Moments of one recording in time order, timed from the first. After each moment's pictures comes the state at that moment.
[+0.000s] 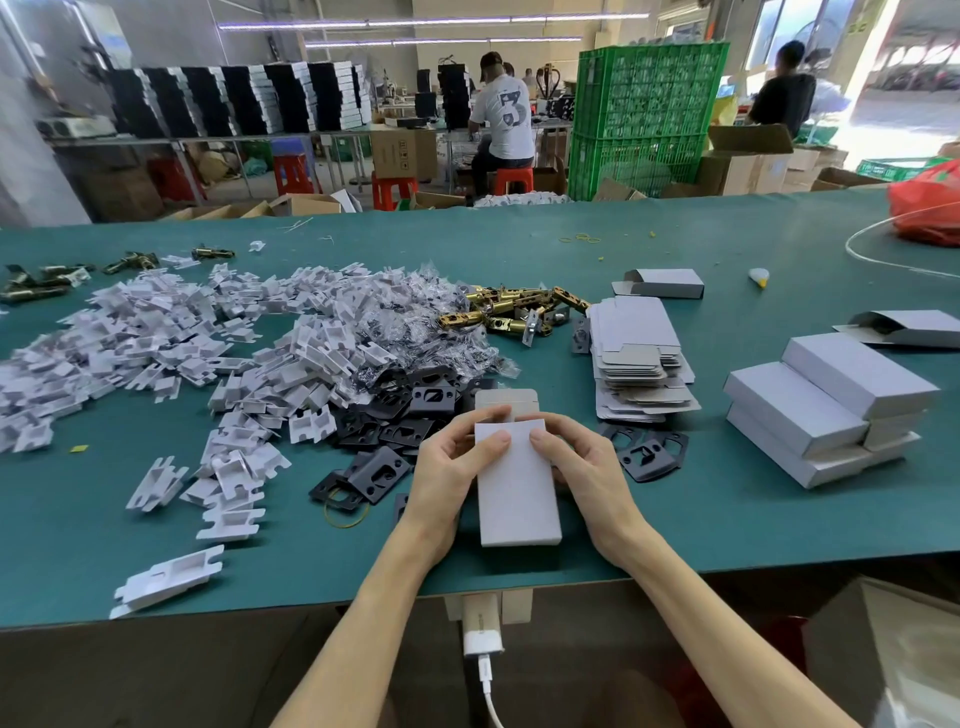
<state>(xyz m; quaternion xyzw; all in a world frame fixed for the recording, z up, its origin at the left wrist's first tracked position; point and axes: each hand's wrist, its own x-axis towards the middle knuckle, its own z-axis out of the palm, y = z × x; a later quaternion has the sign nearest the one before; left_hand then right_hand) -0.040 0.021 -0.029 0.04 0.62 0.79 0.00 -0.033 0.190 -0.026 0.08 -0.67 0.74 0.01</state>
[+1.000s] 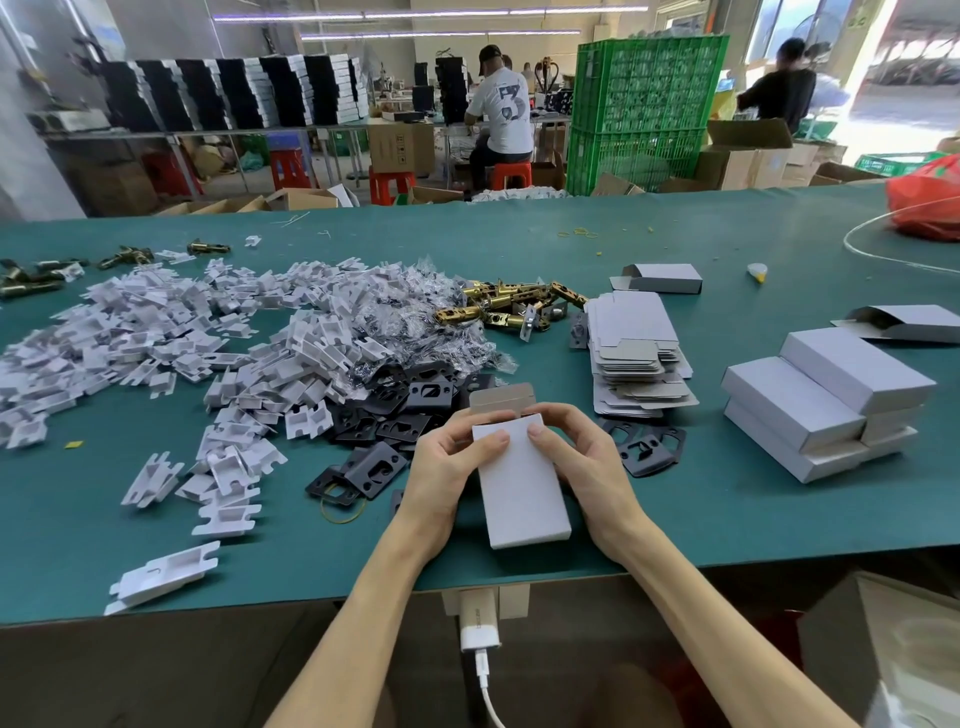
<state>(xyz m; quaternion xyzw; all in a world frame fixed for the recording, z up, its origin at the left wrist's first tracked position) -0.041 0.020 -0.030 0.06 0.62 0.78 0.00 -0.031 0.192 -0.023 0.08 -0.66 0.74 0.02</state>
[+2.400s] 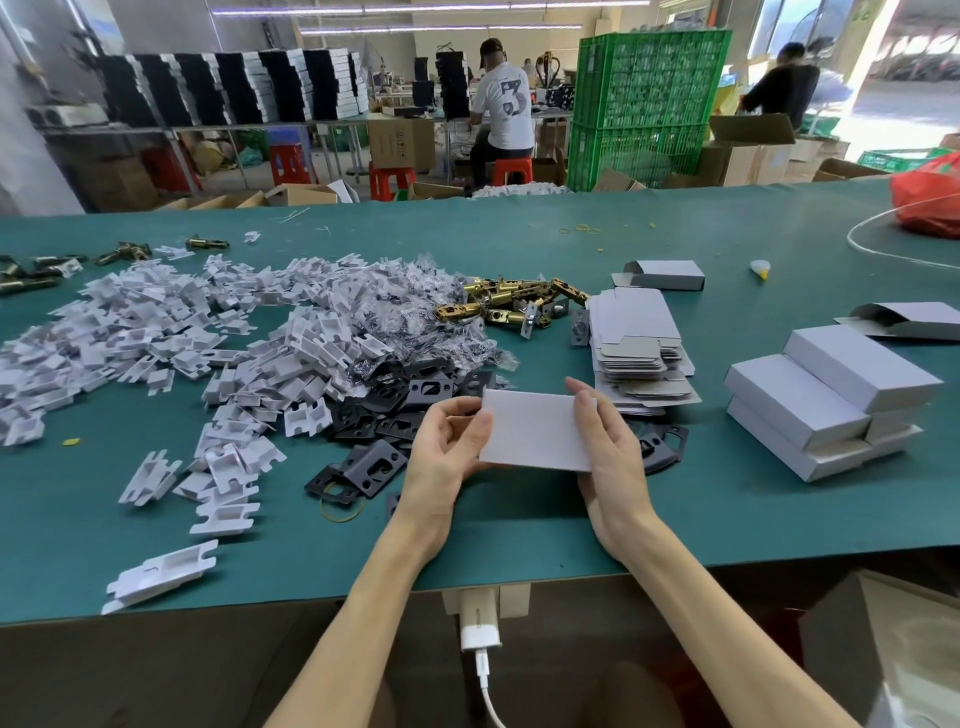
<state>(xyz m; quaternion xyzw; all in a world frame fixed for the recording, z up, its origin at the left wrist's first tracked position) -0.043 0.020 -0.035 0.04 0.60 0.80 -0.03 -0.043 0.195 -0.033 -0.02 -0.58 0.81 0.08</state>
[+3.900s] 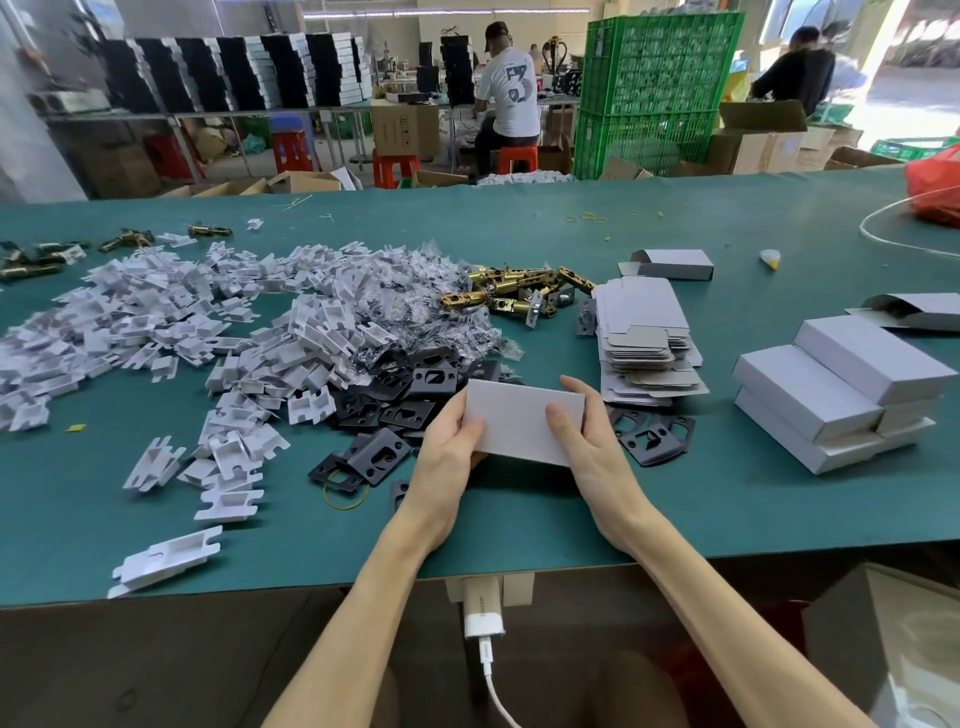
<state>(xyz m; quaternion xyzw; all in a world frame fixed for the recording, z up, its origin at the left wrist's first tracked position) -0.047 0.021 -0.040 0.04 0.65 0.75 -0.01 -0.042 0.190 -0.035 0.05 -0.72 0.69 0.04</state>
